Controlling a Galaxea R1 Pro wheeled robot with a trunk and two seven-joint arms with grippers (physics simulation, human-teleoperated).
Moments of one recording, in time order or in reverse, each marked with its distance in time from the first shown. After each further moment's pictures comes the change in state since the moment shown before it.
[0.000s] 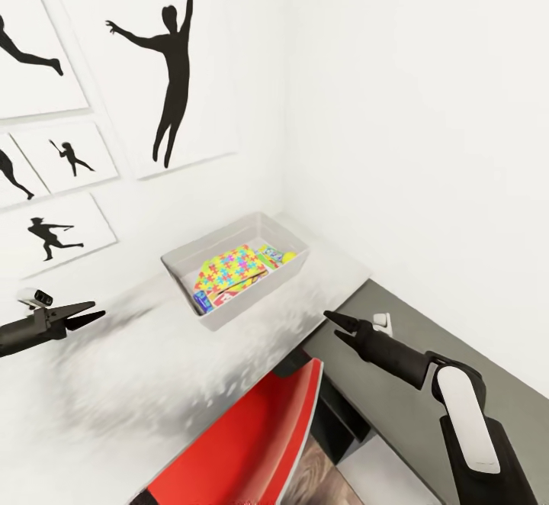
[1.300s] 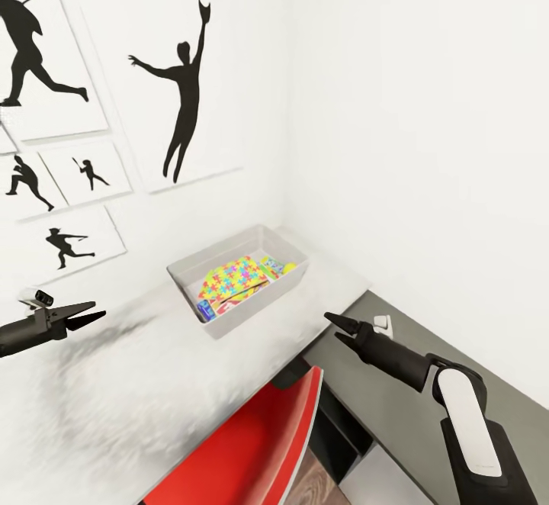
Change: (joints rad) left arm 0.000 -0.002 -0.002 0.000 0.000 0.000 0.000; right arm 0.009 0.000 -0.002 -0.001 0.000 -0.001 0.001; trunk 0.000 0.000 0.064
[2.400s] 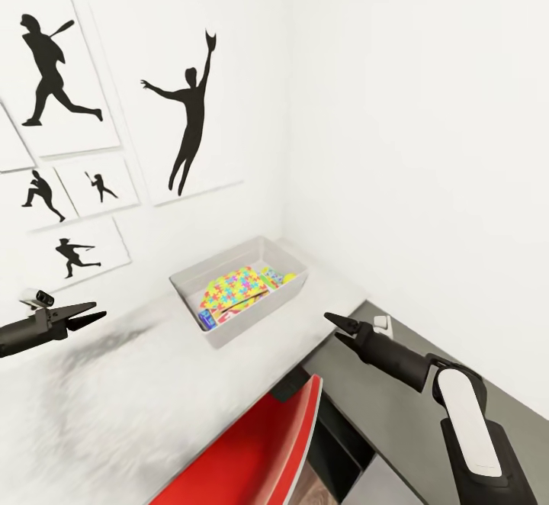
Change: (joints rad) left arm 0.000 -0.001 -0.003 0.000 -0.001 0.000 0.000; right arm 0.000 0.000 0.000 0.001 0.000 0.000 0.000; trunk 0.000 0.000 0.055
